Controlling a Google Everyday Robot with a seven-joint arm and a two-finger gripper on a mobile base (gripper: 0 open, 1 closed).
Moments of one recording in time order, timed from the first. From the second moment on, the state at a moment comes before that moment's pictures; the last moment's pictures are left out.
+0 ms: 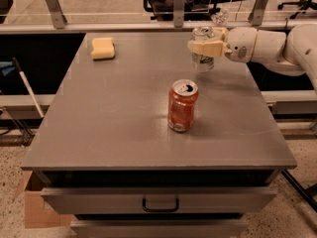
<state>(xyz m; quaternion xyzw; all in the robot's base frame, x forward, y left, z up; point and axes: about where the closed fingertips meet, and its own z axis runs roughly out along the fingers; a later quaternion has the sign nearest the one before) 0.706 -0.127 0.938 -0.41 0.60 0.37 0.58</state>
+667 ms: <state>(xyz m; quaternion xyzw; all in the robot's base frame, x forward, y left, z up) 0.708 -0.152 0.914 -0.37 0.61 0.38 0.59</state>
